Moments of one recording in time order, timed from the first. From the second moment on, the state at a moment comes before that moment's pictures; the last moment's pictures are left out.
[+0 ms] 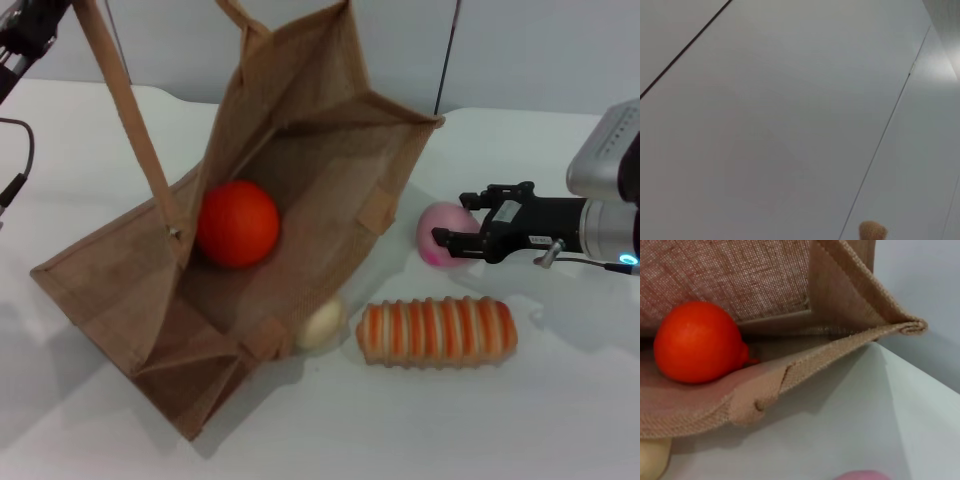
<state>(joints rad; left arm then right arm) -0.57 -2.03 0.05 0.33 -1.52 -1.75 1.76 0.91 2.01 -0.15 -0.17 -2.58 -0.94 1.09</state>
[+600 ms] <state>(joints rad) -0.57 -2.03 0.05 0.33 -1.52 -1.74 1.76 0.91 2.01 -0.19 -0.18 -2.58 -0.95 1.16</state>
